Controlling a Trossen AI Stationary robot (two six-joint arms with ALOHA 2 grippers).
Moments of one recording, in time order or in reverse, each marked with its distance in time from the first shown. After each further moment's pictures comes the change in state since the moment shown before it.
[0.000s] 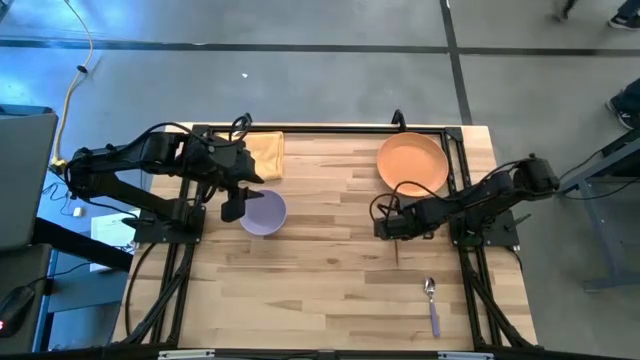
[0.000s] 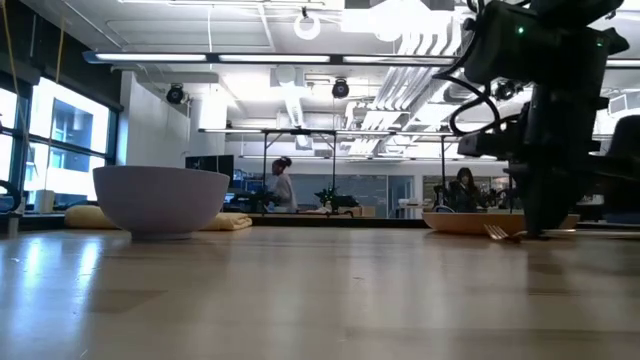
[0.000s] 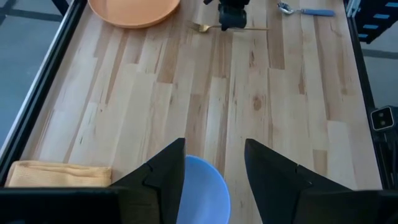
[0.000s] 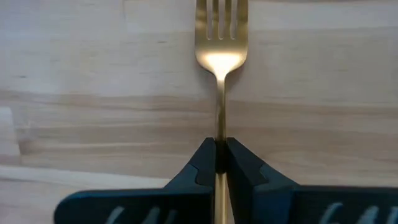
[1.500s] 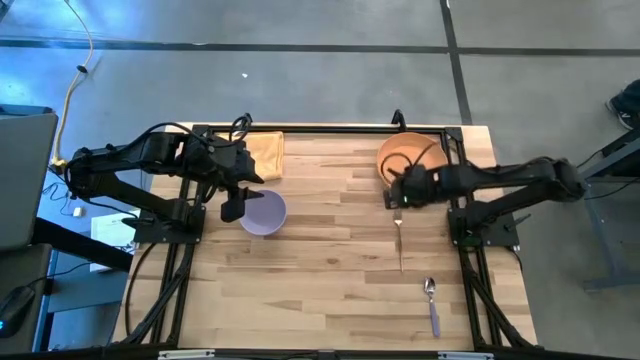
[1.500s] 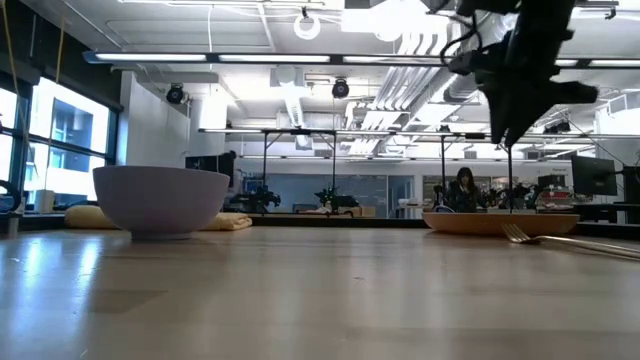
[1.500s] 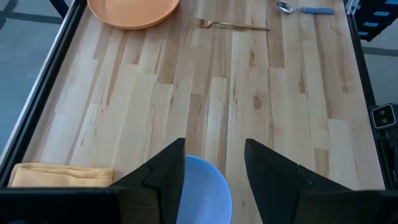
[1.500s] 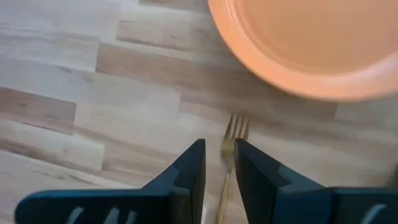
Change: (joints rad) left arm 0.000 0.000 0.000 0.000 0.000 0.014; right arm -0.232 -0.266 0.242 -0.397 0.106 -0.444
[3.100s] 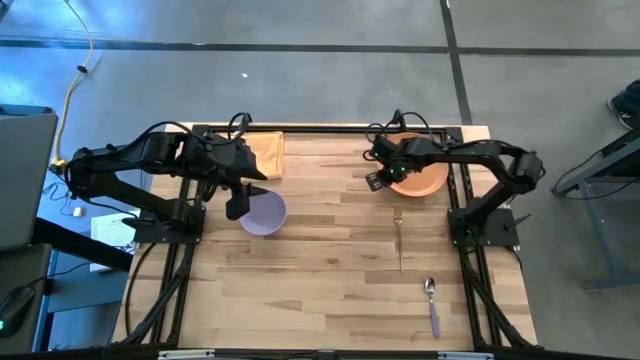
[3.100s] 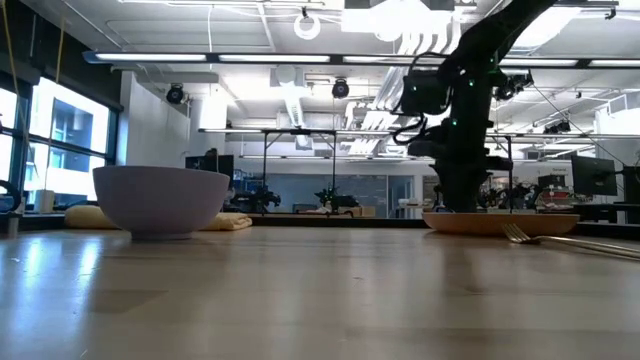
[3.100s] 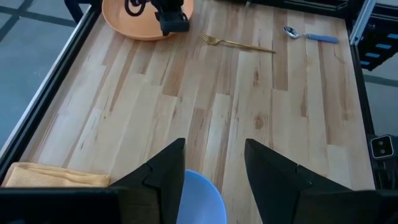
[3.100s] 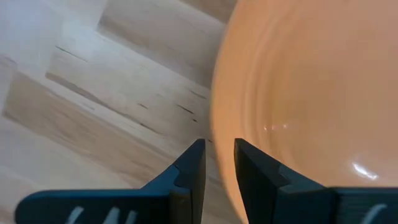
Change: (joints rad) left arm 0.000 0.001 0.000 0.054 -0.034 -0.081; right arm -0.447 0.393 0.009 0.328 -0.205 -0.713
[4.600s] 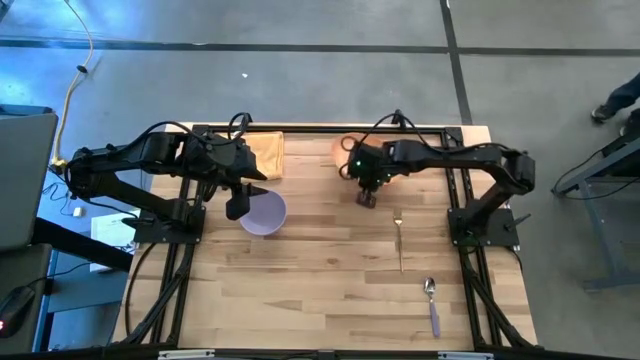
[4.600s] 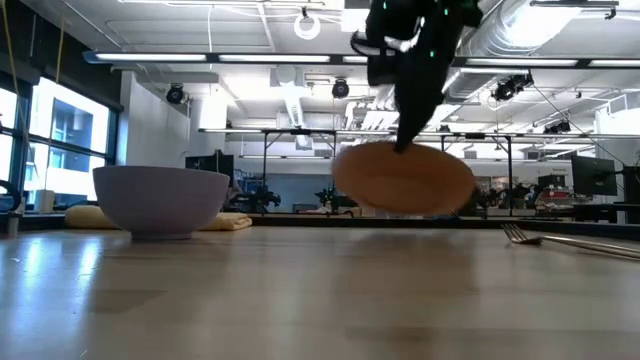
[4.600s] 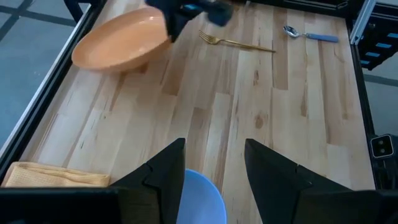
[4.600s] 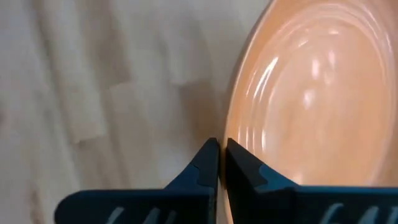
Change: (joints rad) left arm 0.000 0.000 0.000 -0.002 0.000 0.000; right arm 0.256 0.030 0.332 -0.133 0.007 -0.620
